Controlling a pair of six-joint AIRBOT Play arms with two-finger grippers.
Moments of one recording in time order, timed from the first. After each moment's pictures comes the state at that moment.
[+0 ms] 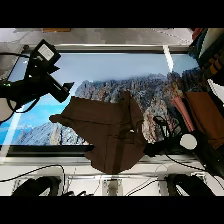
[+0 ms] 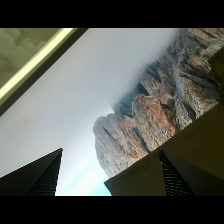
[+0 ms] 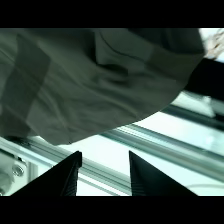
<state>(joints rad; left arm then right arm) -0.37 -0.89 1.26 1.54 -0.84 -0.97 0.32 -0.71 0.51 -1.17 1.24 1.65</state>
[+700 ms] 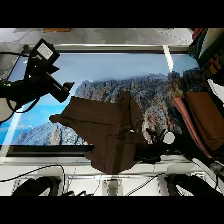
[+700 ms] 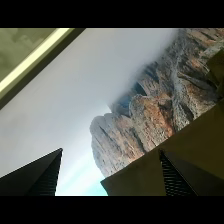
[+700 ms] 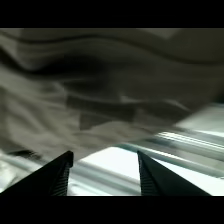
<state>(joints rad) -0.37 -0.89 1.26 1.54 -0.84 -0.99 0.32 -1.09 0.38 -0.86 1.08 1.60</state>
